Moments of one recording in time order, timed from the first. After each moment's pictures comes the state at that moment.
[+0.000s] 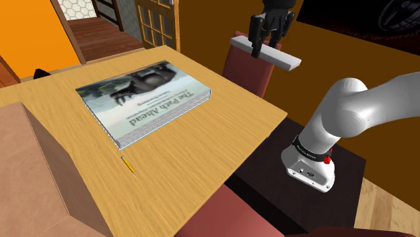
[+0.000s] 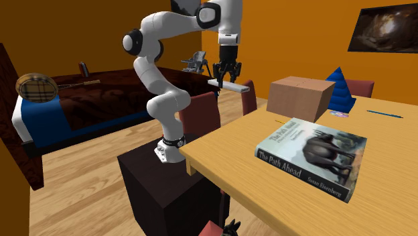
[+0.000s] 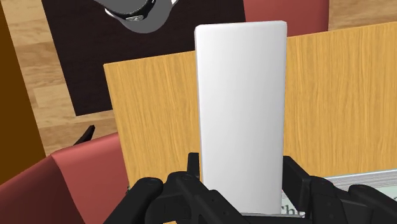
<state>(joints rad) 0.11 -0.84 0.23 -2.32 0.15 1.48 0.50</state>
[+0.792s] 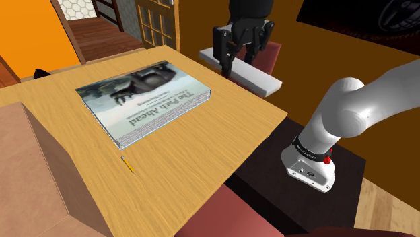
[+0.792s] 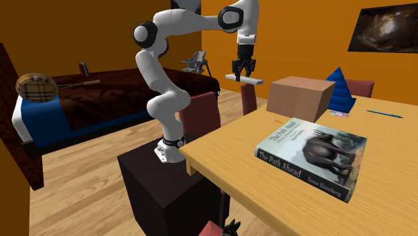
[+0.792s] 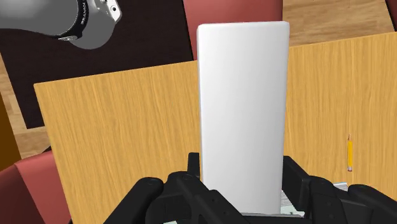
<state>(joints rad) 0.13 -0.65 0.51 -2.13 0.28 1.53 0.78</state>
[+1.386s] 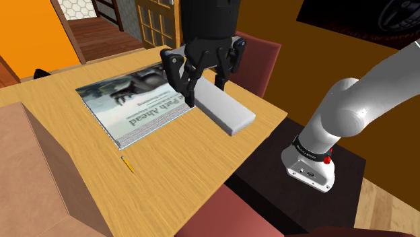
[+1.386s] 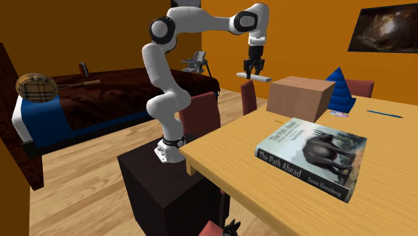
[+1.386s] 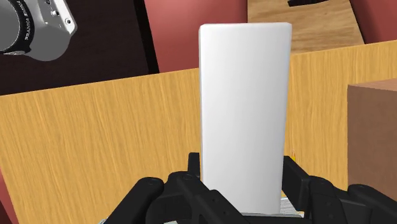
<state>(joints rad) 0.08 -0.40 0.78 -1.90 0.26 1.59 1.03</state>
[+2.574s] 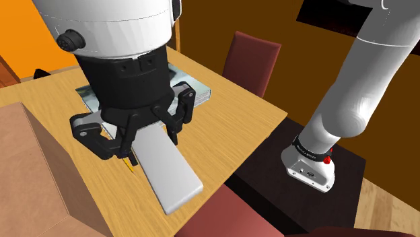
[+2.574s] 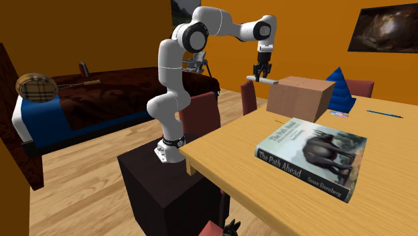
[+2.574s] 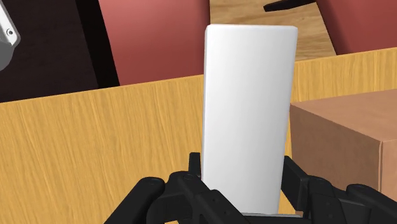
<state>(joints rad) 0.12 0.14 1.12 -1.63 -0.13 1.67 1.48</state>
